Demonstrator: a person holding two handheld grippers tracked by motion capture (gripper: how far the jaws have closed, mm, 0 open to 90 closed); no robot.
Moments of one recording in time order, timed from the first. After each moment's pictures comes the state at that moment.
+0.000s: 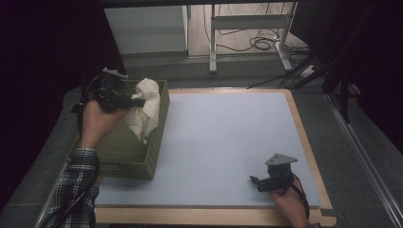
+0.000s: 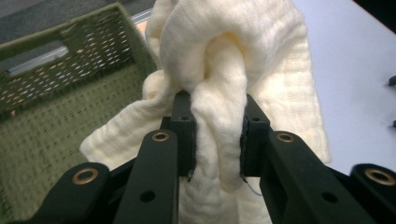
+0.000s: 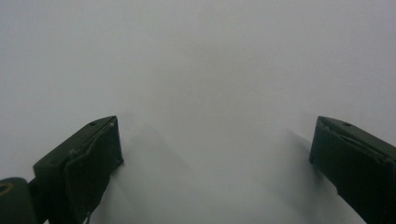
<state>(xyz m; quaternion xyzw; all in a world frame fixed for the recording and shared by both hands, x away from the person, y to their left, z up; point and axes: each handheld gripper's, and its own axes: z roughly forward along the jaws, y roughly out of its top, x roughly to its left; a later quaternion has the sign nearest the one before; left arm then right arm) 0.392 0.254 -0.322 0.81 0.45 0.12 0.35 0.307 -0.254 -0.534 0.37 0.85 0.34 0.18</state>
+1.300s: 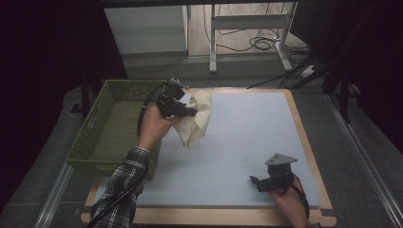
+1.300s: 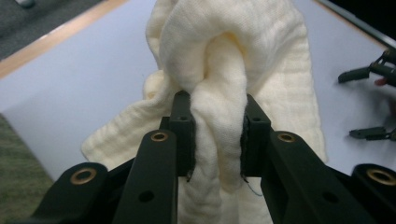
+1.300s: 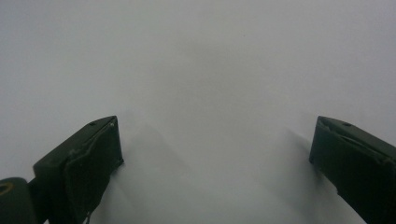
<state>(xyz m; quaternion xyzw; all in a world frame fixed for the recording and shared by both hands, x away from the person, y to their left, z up) 0.422 0.113 -0.371 0.86 0.37 0.07 0.34 0.307 -0.254 -0.534 0.37 0.85 0.34 0.18</state>
